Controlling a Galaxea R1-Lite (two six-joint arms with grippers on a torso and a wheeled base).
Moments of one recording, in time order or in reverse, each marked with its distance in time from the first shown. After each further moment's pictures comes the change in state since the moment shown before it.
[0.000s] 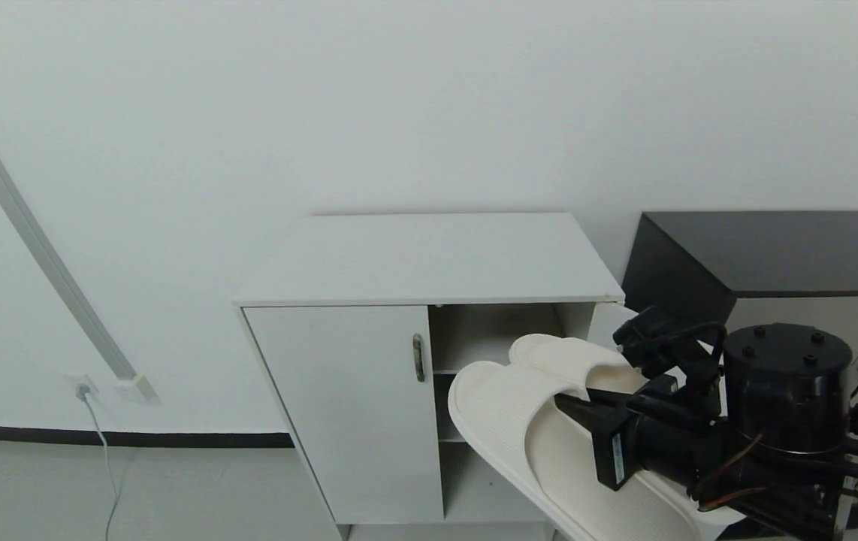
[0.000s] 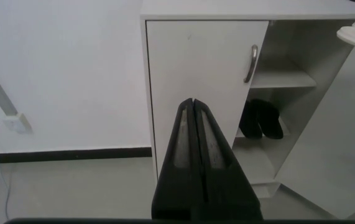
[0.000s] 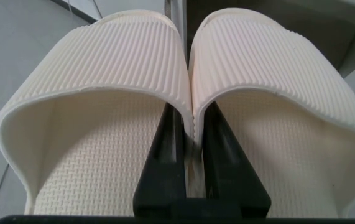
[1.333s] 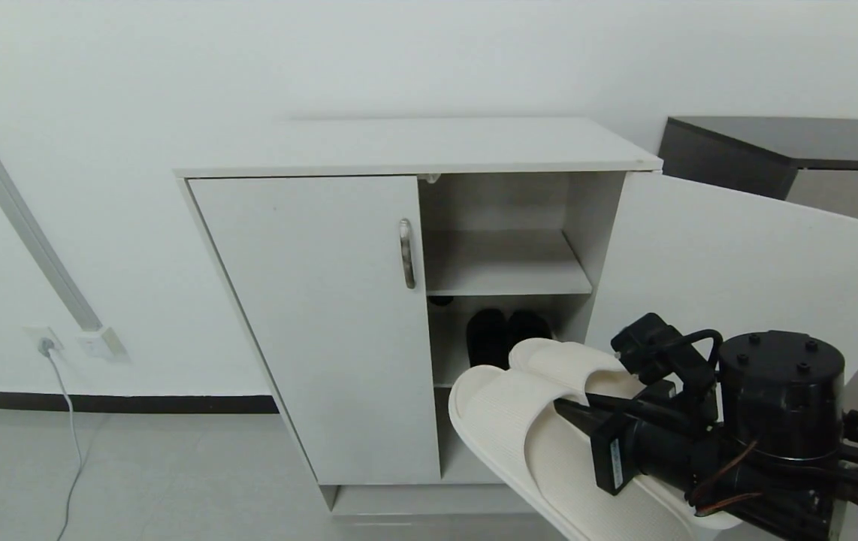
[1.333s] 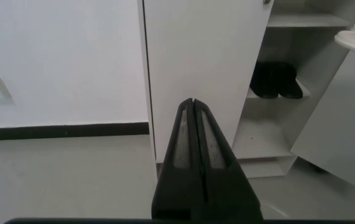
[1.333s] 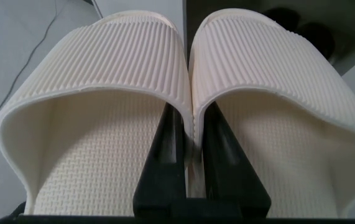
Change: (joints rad) left arm 0.000 0.000 0.000 0.000 -0.001 0.000; right arm 0.000 0.016 0.018 -0.028 0.001 -0.001
